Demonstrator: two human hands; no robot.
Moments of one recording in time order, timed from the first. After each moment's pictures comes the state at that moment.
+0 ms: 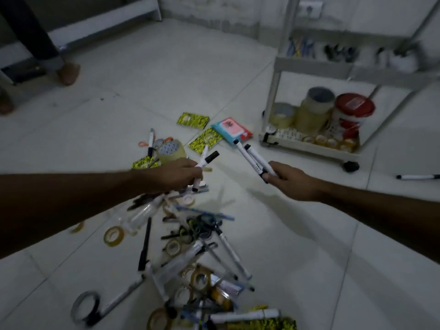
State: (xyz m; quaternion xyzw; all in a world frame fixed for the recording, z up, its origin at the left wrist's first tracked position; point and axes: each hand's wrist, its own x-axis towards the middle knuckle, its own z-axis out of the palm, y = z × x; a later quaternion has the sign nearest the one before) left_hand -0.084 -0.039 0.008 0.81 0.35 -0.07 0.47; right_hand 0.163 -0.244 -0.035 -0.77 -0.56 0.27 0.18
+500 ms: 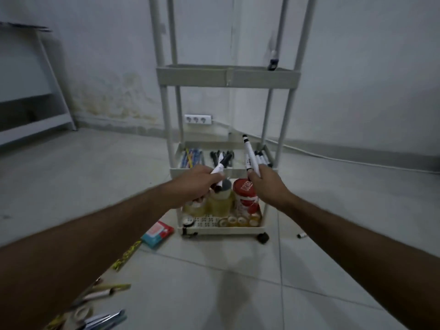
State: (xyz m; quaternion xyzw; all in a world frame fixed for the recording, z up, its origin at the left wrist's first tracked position) left_hand 0.173 -0.128 0.159 0.84 0.17 0.05 0.51; right_hand 0.299 -0.296 0.121 -0.87 -0.26 0.00 0.42
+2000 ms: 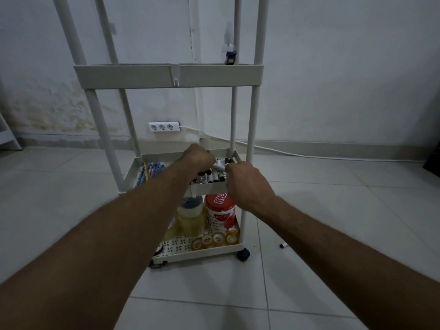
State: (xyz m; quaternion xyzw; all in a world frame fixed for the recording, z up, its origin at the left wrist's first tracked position) left_hand 0.358 -0.144 0.170 0.87 0.27 0.09 0.39; right_hand 0.349 -0.295 0.126 -0.91 -0.33 -0.18 0.18
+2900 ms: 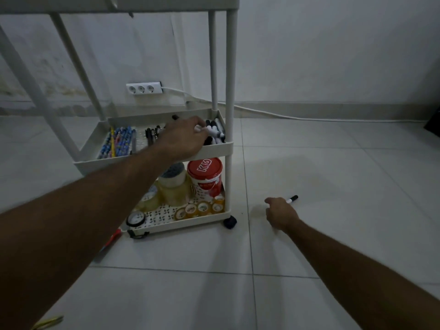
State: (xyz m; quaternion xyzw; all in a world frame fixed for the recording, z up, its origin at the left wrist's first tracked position) left_hand 0.362 -0.149 0.117 0.96 0.12 0.12 0.23; right_hand 0.439 -0.430 -0.110 -0.97 -0.16 0.11 0.14
